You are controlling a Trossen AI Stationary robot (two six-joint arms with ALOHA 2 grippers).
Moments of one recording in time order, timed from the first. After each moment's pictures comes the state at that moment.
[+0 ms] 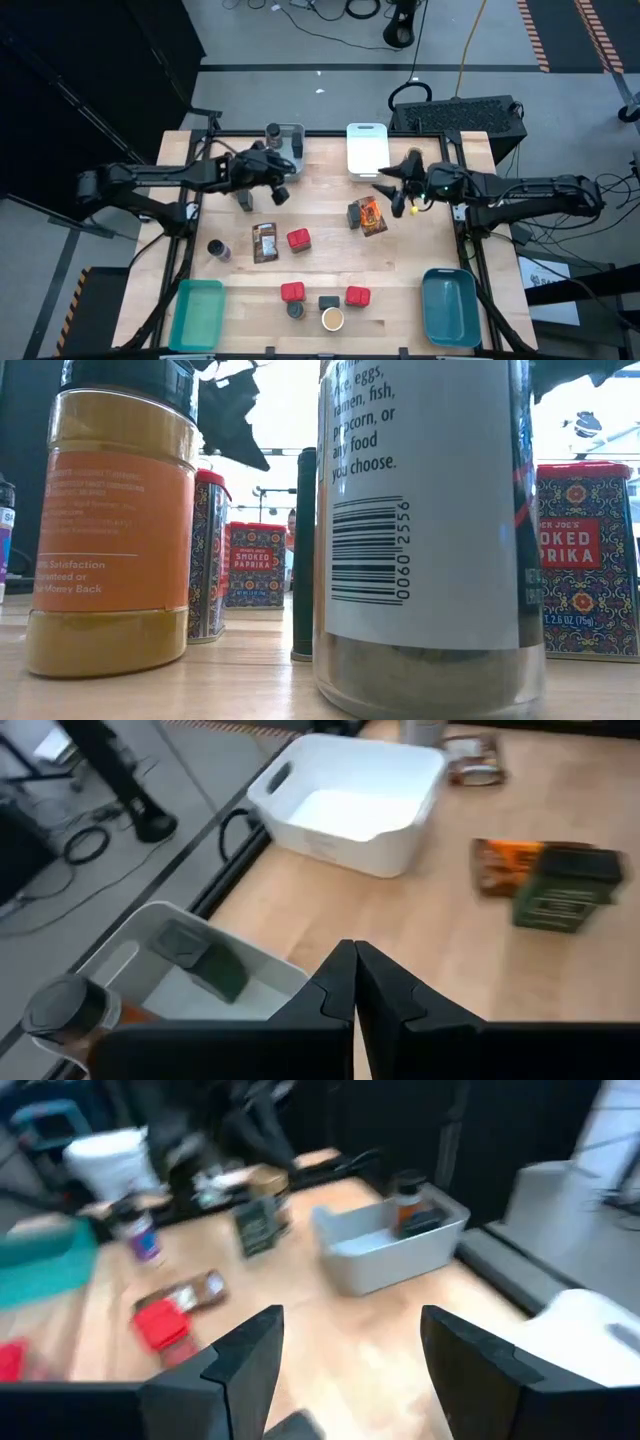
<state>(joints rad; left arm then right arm) 0.19 1.21 0.86 -0.22 -0.30 -0.02 -0.06 0.88 0.66 -0.12 0.26 0.21</state>
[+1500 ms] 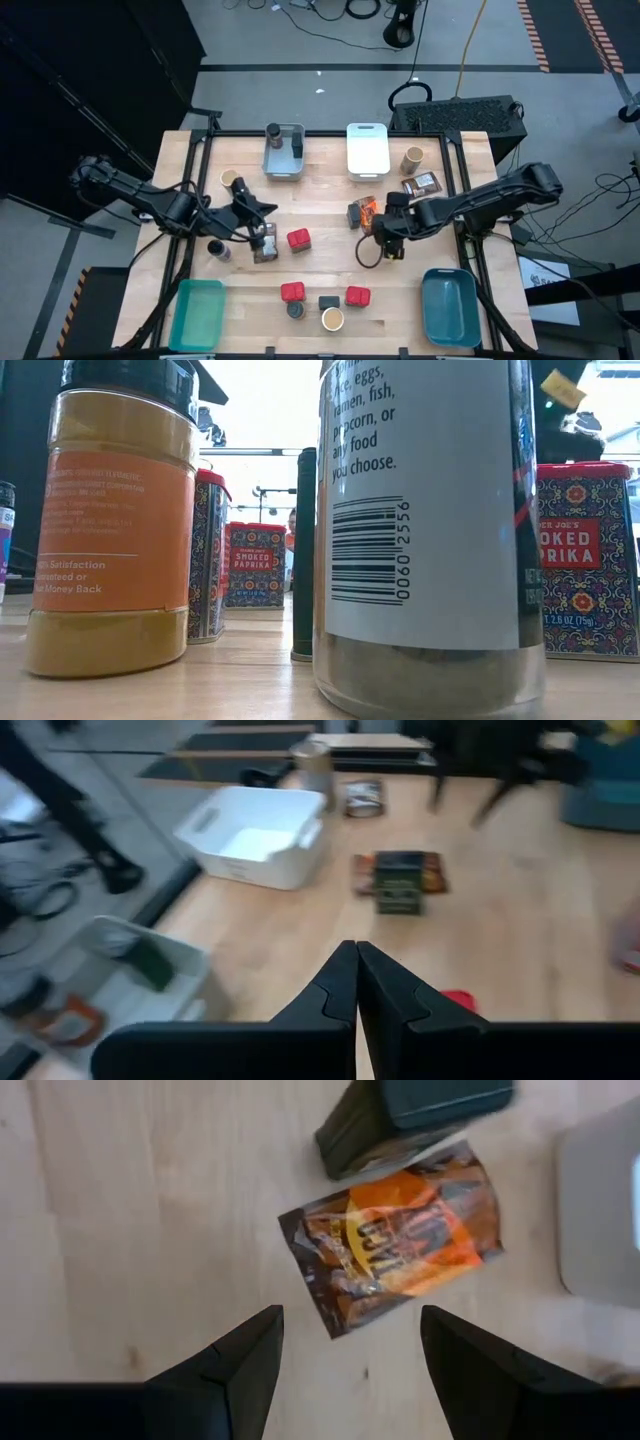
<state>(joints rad) -0.36 1.06 0.86 -0.41 -0.72 -0.29 0.22 1.45 0.93 -0.80 0.30 0.27</state>
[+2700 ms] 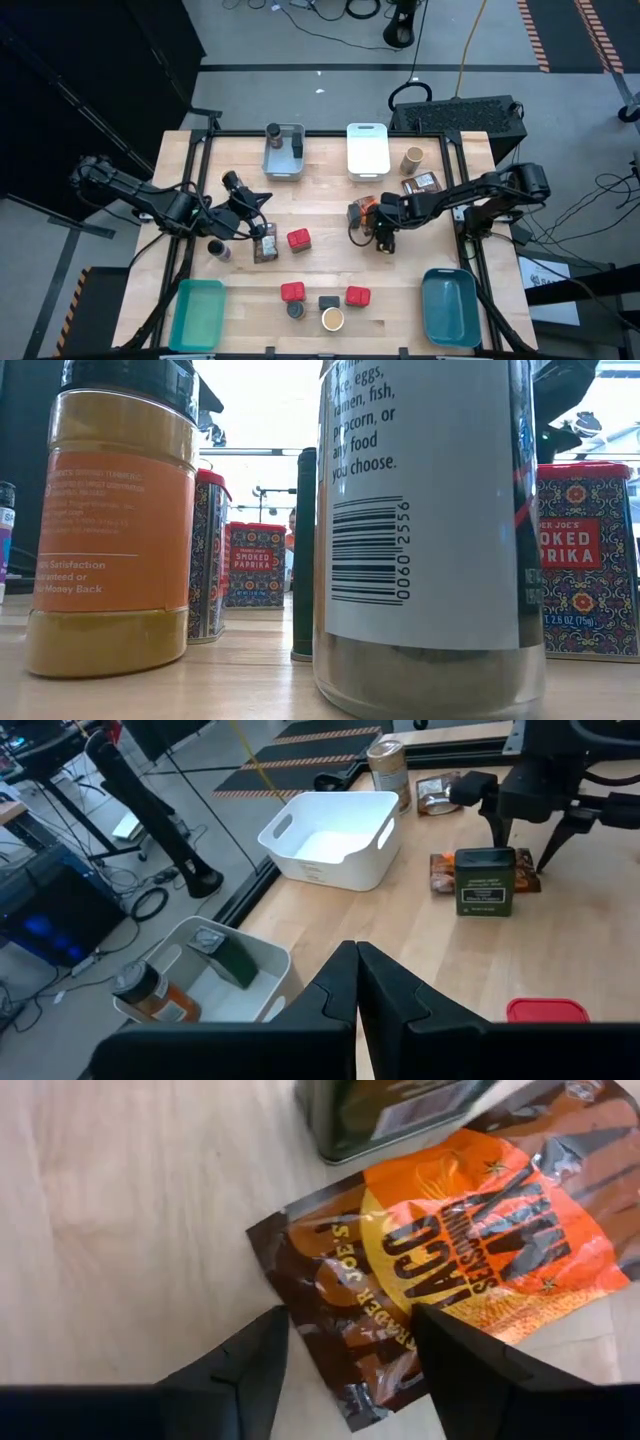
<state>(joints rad) -0.36 1.06 0.86 -0.46 -0.87 -0.25 0.02 1.53 0.67 -0.36 0.11 0.20</state>
